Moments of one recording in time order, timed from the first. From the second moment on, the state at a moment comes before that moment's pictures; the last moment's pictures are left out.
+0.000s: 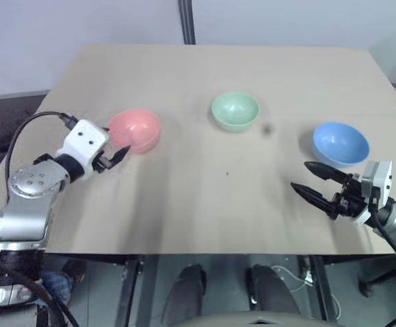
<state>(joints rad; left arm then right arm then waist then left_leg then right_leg) -0.25 0.87 0.18 -0.03 -0.12 0.23 -0.66 0.09 -0.64 -0.23 -0.44 0.65 0.27 0.86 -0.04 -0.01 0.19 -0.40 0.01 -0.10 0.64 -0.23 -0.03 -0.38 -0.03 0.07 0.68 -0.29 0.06</state>
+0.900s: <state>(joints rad) -0.48 0.79 0.08 0.29 -0.06 -0.02 -0.73 0.11 -0.63 -0.24 -0.45 0.63 0.27 0.80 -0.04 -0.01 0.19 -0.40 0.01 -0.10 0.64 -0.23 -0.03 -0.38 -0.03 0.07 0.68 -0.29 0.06</state>
